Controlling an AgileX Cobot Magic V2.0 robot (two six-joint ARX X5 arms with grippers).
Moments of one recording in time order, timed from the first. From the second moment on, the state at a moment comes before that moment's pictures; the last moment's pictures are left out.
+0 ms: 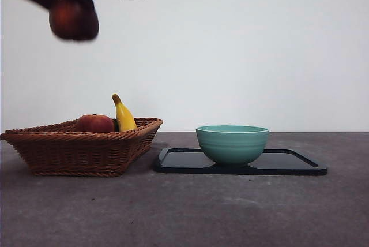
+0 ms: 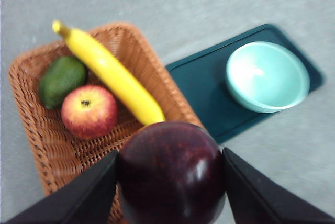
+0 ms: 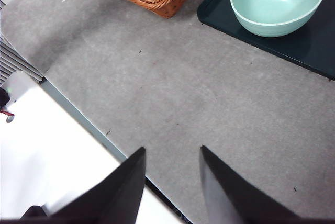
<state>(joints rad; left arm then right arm) -0.32 1.24 1.19 -0.64 0.20 0.11 0.44 0.55 0.84 -1.01 -0.41 0.10</state>
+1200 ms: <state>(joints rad) -0.25 1.59 0.93 -0.12 0.16 0.12 0.44 0.55 0.84 -1.00 -0.41 0.11</state>
